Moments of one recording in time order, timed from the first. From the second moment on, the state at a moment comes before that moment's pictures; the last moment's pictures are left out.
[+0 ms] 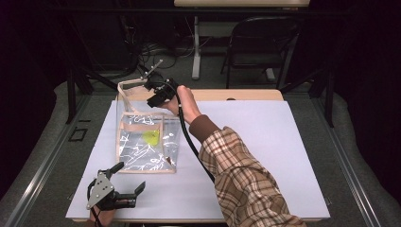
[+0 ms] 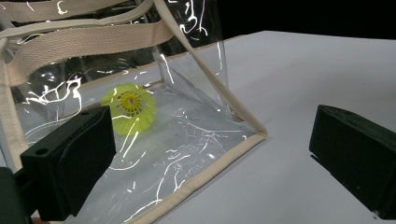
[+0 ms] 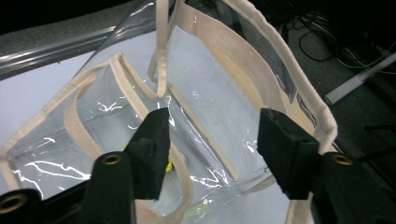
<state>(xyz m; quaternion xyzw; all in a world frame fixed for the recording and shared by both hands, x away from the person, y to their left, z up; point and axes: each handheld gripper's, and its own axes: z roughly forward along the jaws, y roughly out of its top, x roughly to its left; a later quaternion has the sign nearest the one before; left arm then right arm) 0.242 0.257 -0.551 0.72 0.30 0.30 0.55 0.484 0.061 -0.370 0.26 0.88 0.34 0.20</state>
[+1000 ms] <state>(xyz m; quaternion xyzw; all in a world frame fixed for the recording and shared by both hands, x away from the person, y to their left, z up) 0.244 0.254 -0.551 0.72 0.31 0.30 0.55 0.462 -0.005 -0.364 0.26 0.87 0.39 0.16</state>
